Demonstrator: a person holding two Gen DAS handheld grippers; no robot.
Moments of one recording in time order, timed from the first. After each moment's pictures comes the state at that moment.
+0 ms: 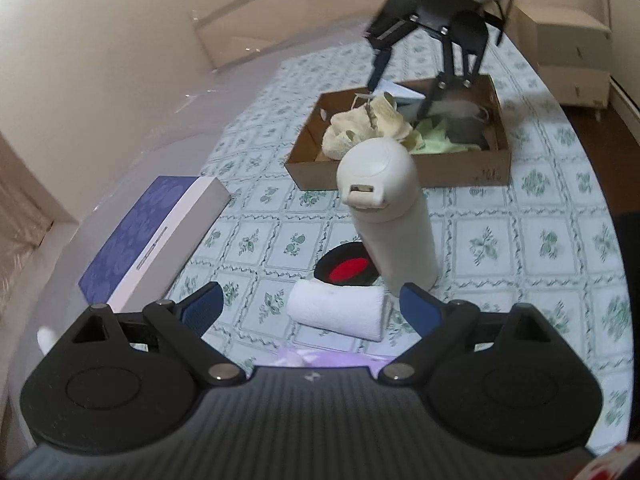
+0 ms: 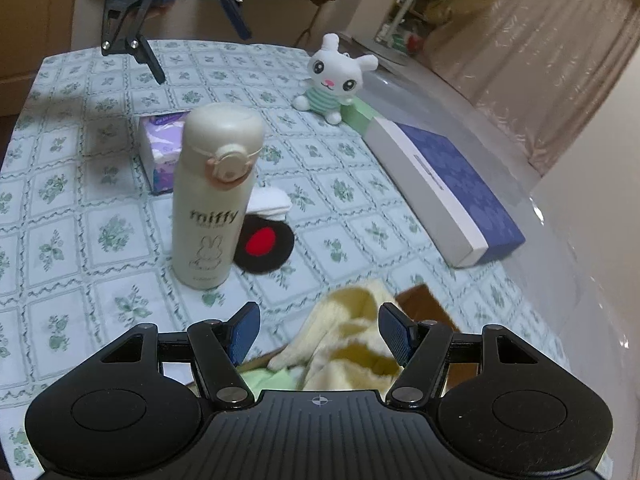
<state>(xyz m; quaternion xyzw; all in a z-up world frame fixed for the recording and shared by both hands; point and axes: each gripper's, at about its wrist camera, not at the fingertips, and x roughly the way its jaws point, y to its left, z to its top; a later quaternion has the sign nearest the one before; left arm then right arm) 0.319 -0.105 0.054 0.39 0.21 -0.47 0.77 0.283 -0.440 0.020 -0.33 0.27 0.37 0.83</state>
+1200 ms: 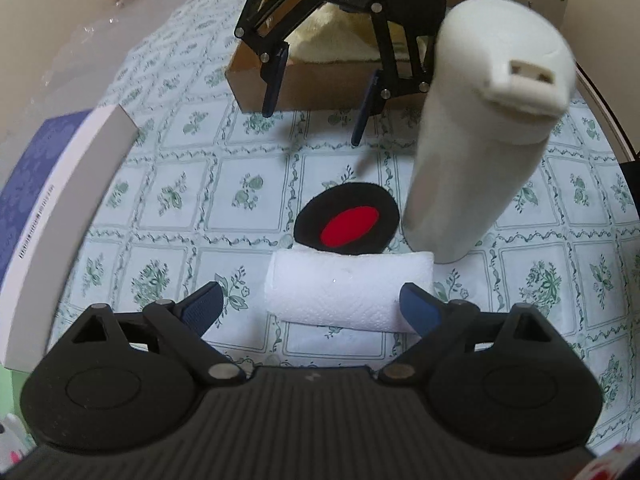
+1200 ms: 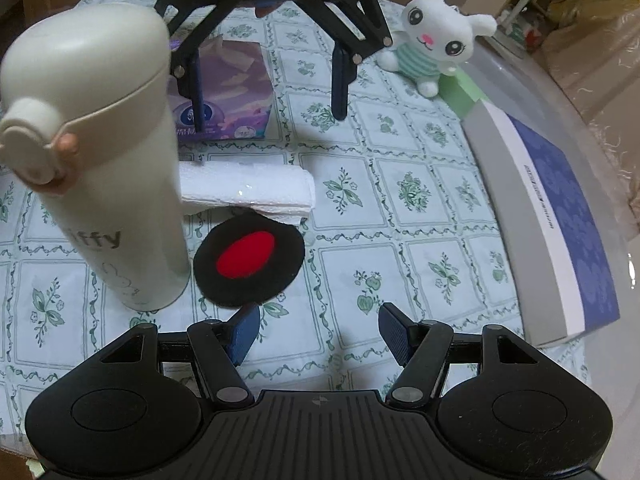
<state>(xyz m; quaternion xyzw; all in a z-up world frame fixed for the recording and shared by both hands) 0.449 -0.162 -0.037 0.41 0.33 -0.56 0.65 0.412 -0.356 -0.053 -0.41 0.31 0.48 0.71</state>
